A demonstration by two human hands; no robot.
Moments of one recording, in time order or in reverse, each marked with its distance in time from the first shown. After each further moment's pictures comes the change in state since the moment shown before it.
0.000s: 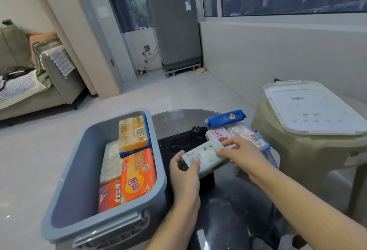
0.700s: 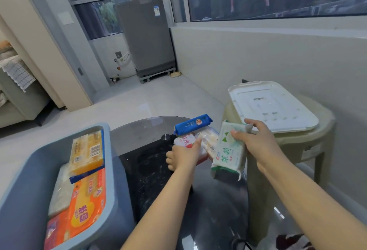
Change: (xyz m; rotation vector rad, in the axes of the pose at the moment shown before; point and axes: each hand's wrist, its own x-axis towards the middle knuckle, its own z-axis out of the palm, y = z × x) left_hand 0.046 -0.009 0.117 0.918 -0.048 -0.166; right_hand 0.014 0.022 -0.098 0.440 0.366 -0.012
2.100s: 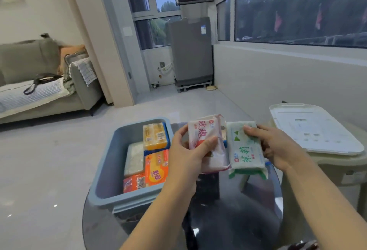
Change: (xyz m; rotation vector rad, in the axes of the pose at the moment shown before) left_hand -0.124 -0.050 -0.177 -0.904 -0.187 0.402; right_hand -0.066 -0.059 0.046 0.004 -0.503 0.015
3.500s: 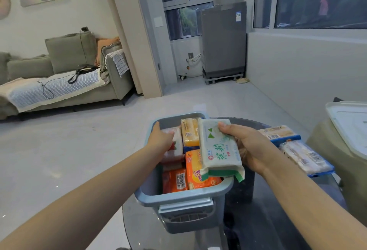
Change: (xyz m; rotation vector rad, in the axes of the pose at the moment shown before) left_hand 0.111 0.016 -0.144 0.666 0.377 -0.127; right_hand 0.023 0.017 0.146 0.062 -0.294 0.134
